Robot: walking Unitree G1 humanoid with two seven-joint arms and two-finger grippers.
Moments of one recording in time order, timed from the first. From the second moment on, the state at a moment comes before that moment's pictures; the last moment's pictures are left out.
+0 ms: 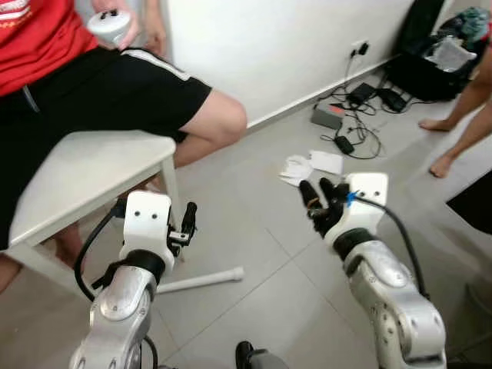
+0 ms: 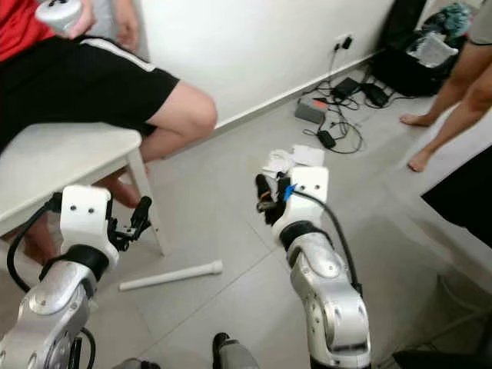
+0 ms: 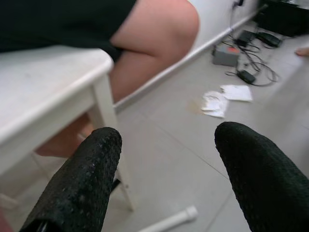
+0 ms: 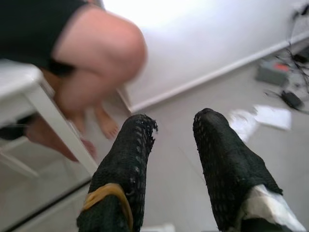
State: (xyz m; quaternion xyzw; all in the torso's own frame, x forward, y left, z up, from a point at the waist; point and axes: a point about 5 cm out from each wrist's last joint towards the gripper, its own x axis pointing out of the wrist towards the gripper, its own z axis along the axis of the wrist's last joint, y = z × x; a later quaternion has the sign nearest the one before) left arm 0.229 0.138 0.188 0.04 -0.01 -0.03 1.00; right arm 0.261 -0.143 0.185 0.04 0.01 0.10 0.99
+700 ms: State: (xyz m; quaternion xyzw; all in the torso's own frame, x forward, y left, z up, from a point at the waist) left arm 0.211 0.145 0.160 0.04 0.03 -0.01 1.00; right arm 0.241 -0.132 0.153 0.02 0.05 0.11 0.99
